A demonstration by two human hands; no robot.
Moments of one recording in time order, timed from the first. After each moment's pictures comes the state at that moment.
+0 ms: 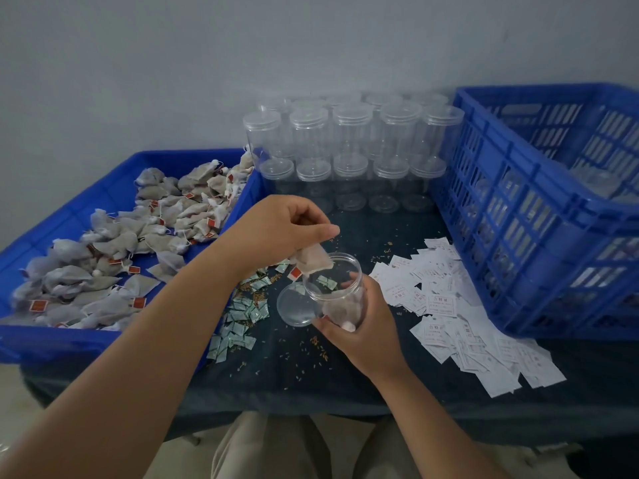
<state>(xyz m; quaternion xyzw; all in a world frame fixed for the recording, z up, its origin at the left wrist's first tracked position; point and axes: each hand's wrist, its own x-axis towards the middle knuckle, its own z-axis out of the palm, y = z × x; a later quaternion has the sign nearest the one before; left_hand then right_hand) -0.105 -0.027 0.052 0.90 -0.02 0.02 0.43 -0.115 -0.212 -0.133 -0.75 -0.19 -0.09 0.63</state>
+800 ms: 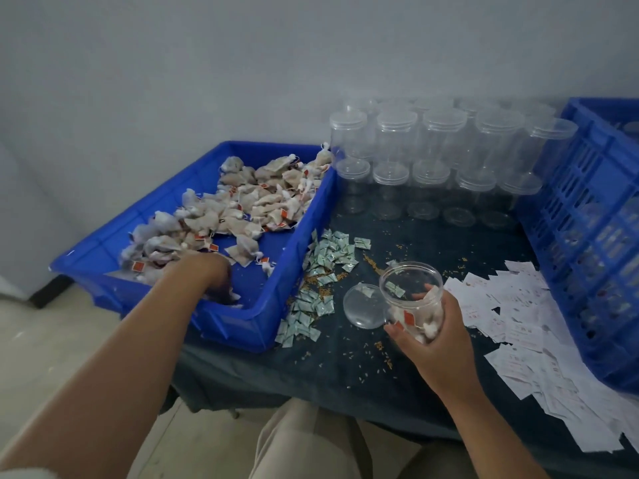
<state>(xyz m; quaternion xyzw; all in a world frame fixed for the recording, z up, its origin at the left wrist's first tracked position) -0.159 0.170 -0.008 0.91 0.24 -0.33 -0.10 -0.118 -0.211 -0.127 -0.76 -0.20 -0.07 0.61</state>
